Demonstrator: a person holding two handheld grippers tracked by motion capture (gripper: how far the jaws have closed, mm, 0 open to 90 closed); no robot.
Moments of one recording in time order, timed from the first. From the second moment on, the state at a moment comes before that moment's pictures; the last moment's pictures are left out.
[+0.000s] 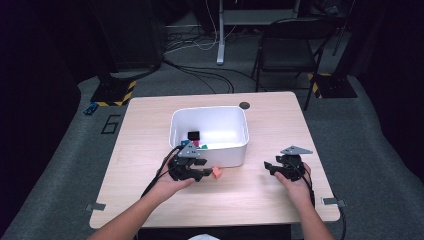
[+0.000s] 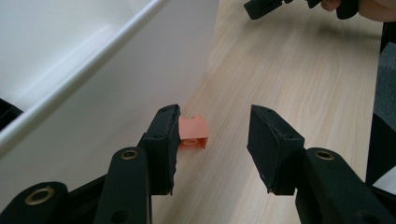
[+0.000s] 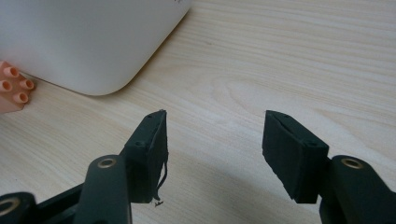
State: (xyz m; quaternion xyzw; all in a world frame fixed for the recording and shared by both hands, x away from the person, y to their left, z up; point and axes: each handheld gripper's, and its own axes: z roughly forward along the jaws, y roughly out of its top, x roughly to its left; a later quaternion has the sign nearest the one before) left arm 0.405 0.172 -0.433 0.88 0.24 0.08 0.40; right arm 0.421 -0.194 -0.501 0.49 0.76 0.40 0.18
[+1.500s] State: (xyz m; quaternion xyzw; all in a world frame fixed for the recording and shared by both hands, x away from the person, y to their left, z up) left arm 0.419 0.147 -0.494 0.89 0.25 0.10 0.36; right arm 0.421 -0.191 -0.501 0.48 0.76 0.40 0.17
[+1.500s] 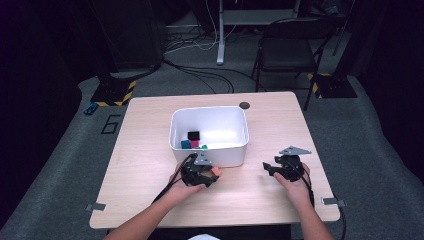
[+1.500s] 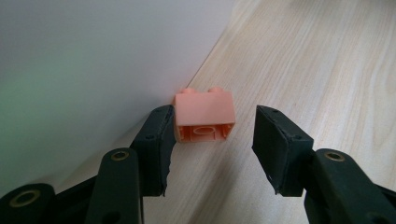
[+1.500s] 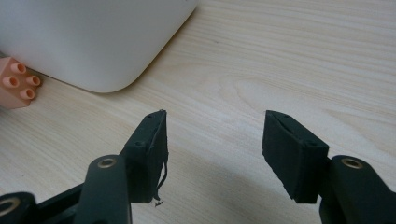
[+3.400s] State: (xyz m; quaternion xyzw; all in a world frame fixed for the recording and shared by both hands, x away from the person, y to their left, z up) left arm 0.415 0.143 -0.491 0.89 0.25 0.09 0.36; right arm 0.422 -0.192 -0.502 0.48 0.76 0.40 0.17
